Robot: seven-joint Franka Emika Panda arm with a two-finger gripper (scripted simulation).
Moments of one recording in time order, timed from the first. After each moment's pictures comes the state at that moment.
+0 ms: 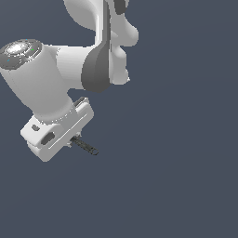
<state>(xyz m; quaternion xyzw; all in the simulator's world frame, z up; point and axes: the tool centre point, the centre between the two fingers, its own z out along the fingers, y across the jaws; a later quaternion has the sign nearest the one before) 0.100 -0.155 0.237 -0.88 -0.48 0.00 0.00</state>
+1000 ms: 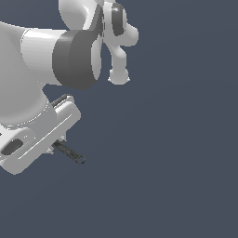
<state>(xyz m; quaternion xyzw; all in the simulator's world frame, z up) 0.142 -0.181 0.280 -0.88 -0.48 0.00 0.00</state>
